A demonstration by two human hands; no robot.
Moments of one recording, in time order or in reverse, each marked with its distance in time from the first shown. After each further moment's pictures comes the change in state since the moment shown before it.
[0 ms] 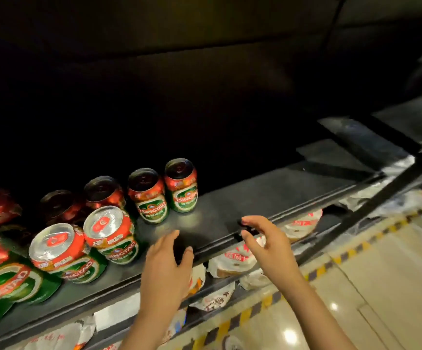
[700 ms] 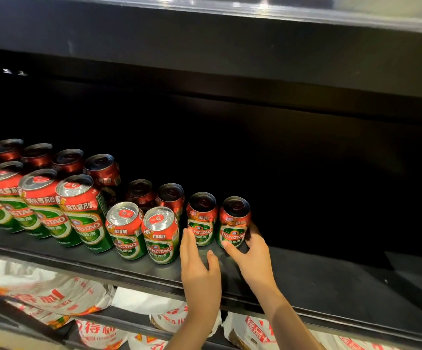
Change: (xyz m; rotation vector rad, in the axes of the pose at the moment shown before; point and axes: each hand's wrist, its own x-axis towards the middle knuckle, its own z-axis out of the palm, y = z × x) left_hand 0.042 0.028 0.059 -0.424 0.825 -0.242; right_hand 0.112 -0.029 0.084 0.154 -0.352 -0.226
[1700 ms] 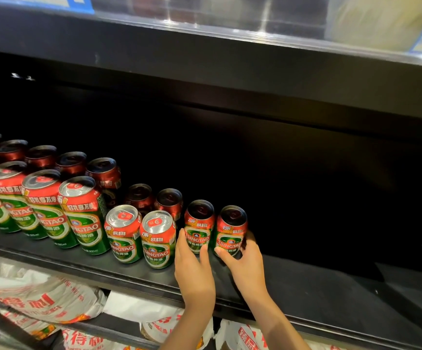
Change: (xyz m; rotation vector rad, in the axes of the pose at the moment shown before) left_hand 0.021 0.002 0.011 0.079 0.084 -0.128; right_hand -0.003 -0.003 0.004 0.041 0.019 -0.006
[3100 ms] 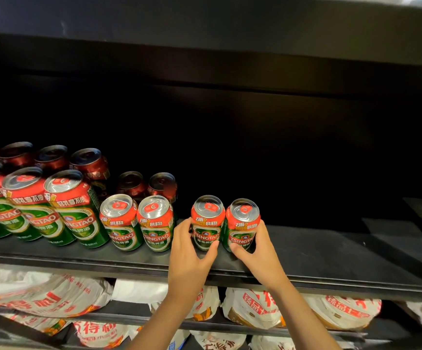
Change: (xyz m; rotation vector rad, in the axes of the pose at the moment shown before) left_hand 0.001 -0.025 -0.043 -0.044 -0.341 0.440; right_hand -0.041 0.000 -0.032 -0.019 -0.087 -0.007
